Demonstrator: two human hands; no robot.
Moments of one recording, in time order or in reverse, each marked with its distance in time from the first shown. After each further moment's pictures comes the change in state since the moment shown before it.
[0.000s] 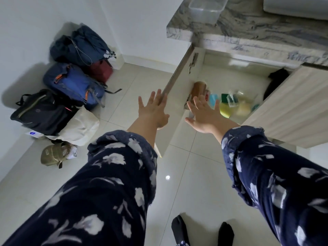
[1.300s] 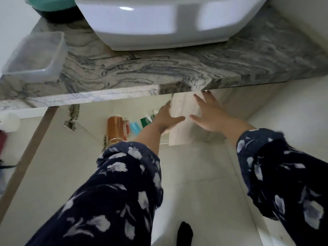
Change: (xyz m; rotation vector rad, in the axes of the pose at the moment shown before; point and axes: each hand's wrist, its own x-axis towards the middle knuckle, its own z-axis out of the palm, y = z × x) left_hand 0.189 0.378 -0.050 -0.852 -0.225 0.377; right_hand -0.045 0.358 -0.010 0.417 0.187 0.532
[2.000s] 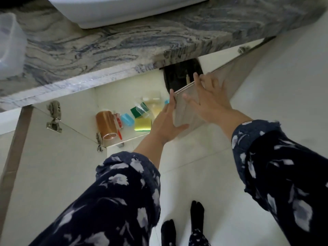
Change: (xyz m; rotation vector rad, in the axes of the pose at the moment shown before) left_hand -0.037 -0.055 0.038 0.281 -0.057 0.447; right_hand -0.034 -0.008 0.051 -0.019 0.255 0.159
